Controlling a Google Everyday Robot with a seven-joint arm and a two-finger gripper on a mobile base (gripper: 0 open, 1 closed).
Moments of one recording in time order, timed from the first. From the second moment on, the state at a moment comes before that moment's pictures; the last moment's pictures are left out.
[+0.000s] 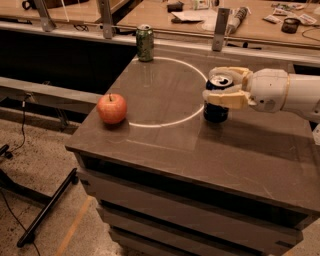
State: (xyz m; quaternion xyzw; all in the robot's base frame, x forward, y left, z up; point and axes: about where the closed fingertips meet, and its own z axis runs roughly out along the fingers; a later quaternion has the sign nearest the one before) arm 0.572 -0.135 0.932 -0.48 0.57 0.31 0.59
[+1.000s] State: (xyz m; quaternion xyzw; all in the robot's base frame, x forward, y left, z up) arm 0.571 -0.139 0.927 -0.49 0.58 0.30 0.58
